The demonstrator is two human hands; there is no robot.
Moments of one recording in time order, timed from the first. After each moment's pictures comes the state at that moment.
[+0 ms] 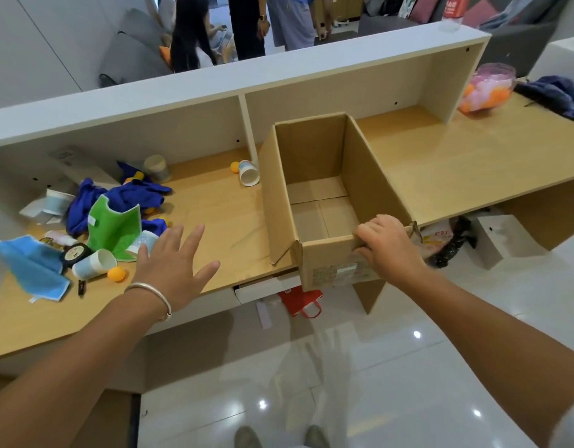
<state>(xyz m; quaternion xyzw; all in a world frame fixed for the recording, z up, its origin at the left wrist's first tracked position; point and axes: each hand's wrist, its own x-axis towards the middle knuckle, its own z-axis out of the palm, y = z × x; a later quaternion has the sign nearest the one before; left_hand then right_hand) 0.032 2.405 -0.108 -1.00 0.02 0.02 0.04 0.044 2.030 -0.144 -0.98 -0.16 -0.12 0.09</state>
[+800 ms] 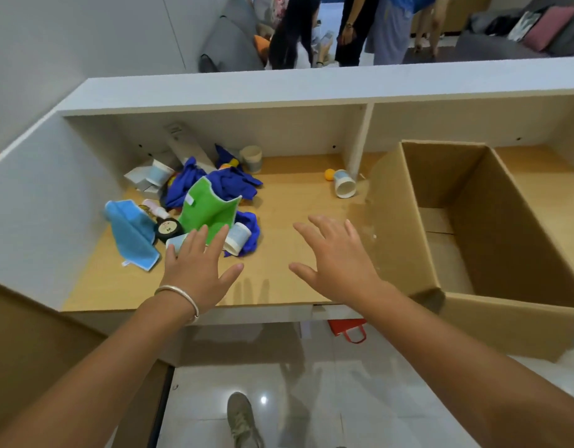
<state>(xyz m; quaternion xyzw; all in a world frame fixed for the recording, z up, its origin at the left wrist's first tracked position) 0.046 2.577 -0.130 -1.00 -0.08 0.00 -0.01 0.098 2.328 -0.107 -0.95 -0.27 -0.04 0.12</state>
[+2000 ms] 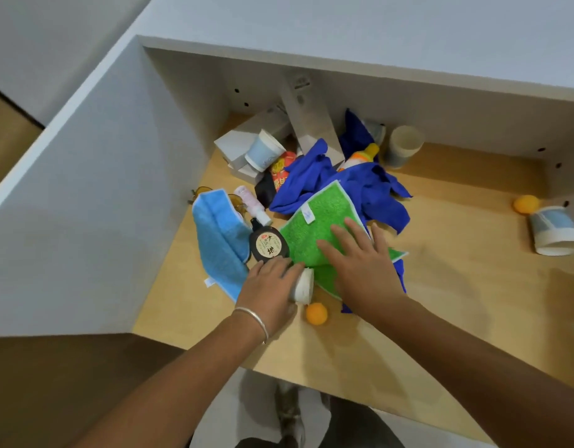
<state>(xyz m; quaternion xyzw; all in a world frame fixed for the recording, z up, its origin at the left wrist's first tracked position) 0.177 2.771 -0.263 -0.99 -0.03 0.12 -0.09 0.277 2.608 -0.225 -0.91 -0.41 0.06 -0.02</state>
